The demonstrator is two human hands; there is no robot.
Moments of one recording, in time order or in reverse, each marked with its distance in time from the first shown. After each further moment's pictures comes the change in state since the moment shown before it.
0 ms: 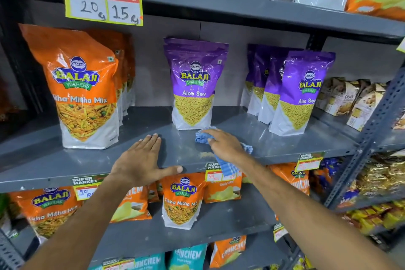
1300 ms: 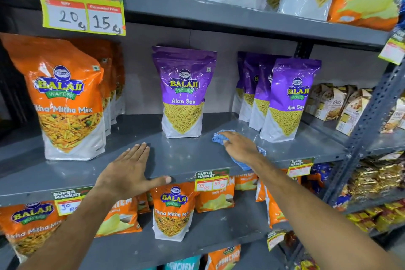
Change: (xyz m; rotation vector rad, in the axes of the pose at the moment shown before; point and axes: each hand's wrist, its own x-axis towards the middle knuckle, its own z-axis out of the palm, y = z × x) left_hand -0.001 0.003 -0.001 -0.006 -0.007 -0.033; right_hand 0.021 0.080 -0.035 -0.192 0.079 0.059
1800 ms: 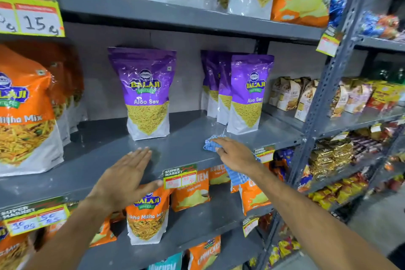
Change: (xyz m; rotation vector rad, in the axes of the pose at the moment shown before) left_hand 0.008 0.060 0.014 0.012 0.173 0.303; right_hand -0.078 0.052 -0.027 -0.040 0.068 0.000
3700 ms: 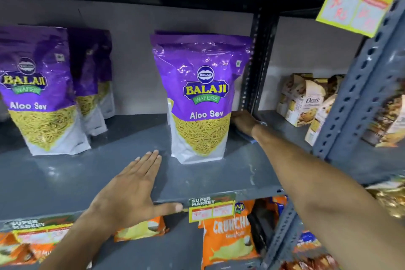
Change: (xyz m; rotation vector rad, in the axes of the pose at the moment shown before) left_hand 0.217 0.217 0.046 -0.066 -0.152 -0.249; right_hand 0.268 0.293 -0.036 0.532 -0.169 0.054
